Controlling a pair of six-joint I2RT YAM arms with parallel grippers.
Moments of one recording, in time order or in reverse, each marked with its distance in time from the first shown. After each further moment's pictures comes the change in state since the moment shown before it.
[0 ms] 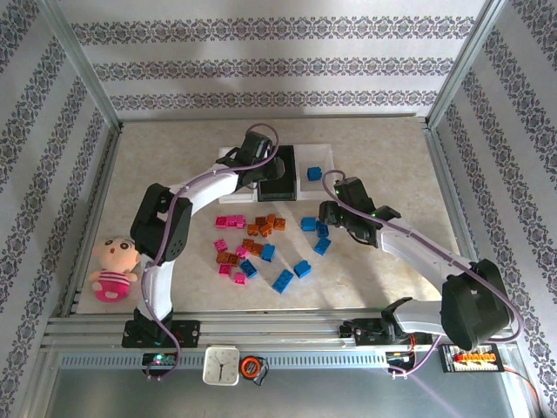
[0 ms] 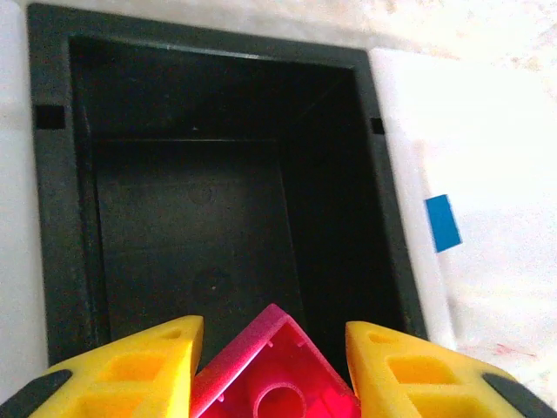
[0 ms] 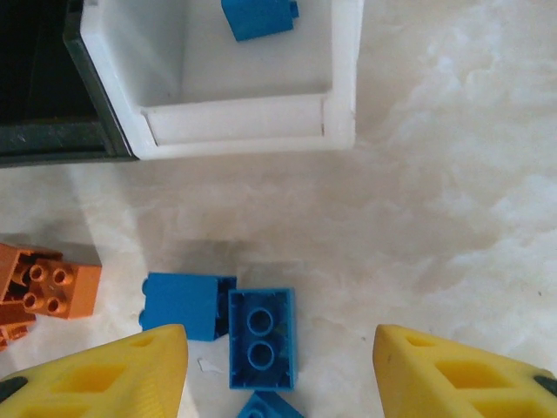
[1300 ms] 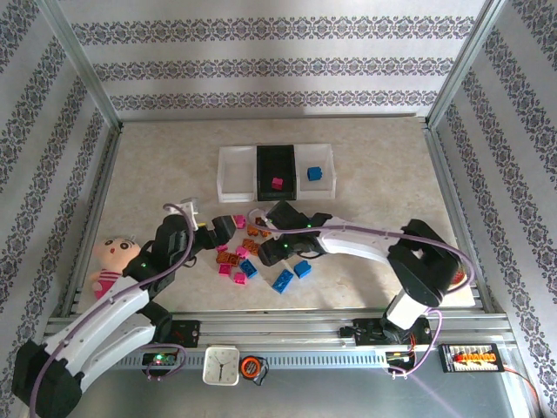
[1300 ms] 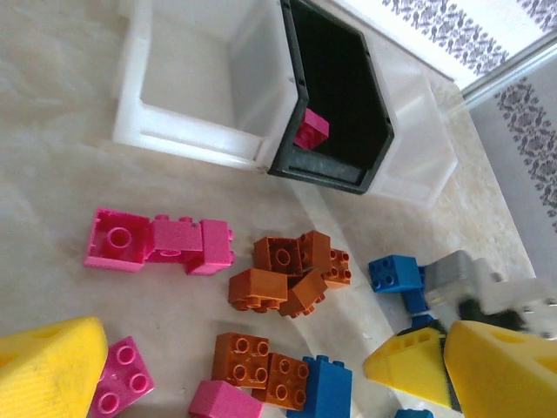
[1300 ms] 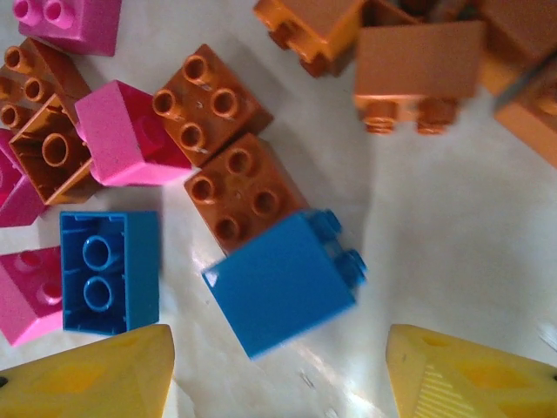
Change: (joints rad) left arm 0.000 -1.320 -1.115 0.082 -0.075 -0.148; right arm 0.422 0.405 0.214 -0.005 -0.270 -0.140
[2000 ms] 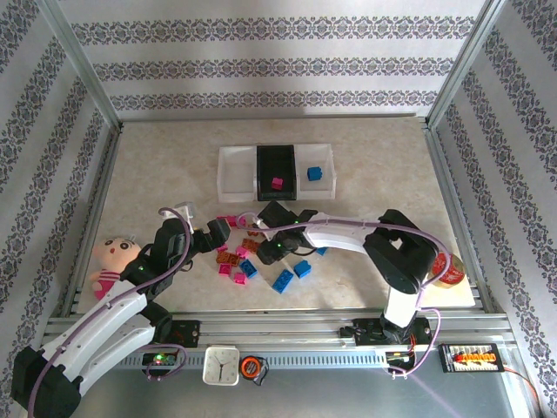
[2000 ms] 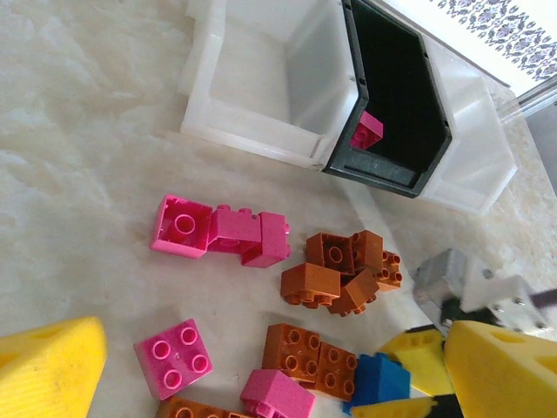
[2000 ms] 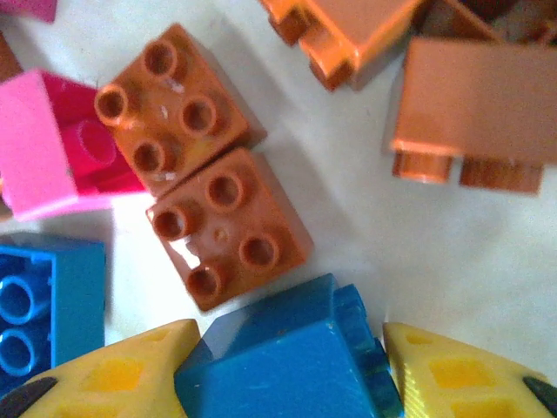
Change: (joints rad) left arm 0.000 -0.023 -0.008 -0.080 -0.080 -0.003; right arm -0.008 0.109 0.059 -0.021 0.003 -0.101
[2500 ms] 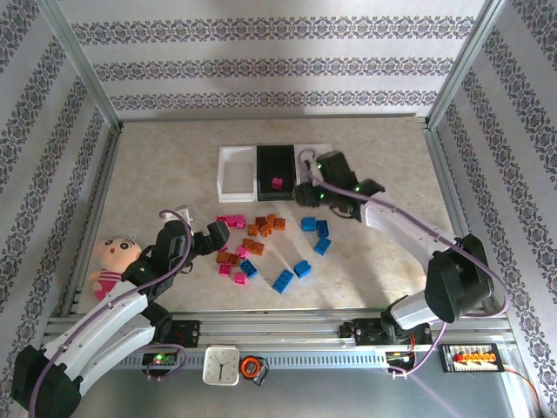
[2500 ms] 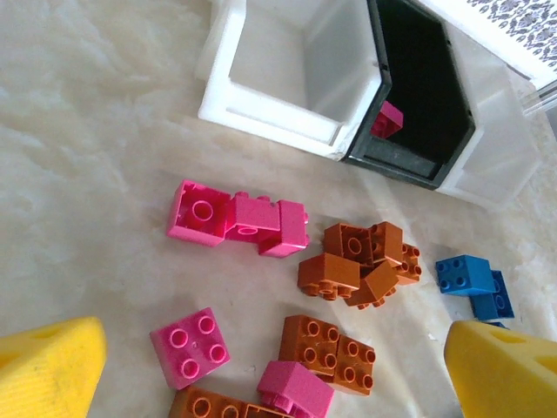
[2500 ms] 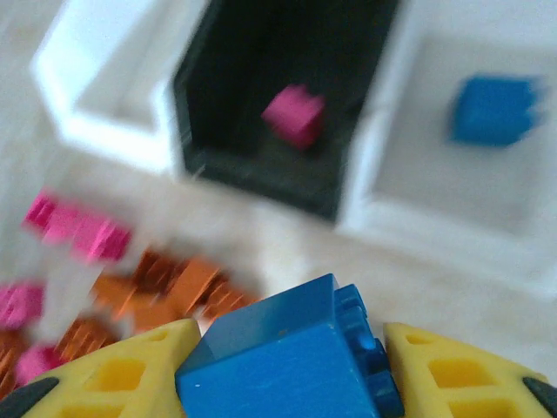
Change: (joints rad) left arm 0.000 0.001 -0.031 -0.001 -0.003 -0.013; right arm -0.385 -0.301 0.074 -0.016 0.079 0.053
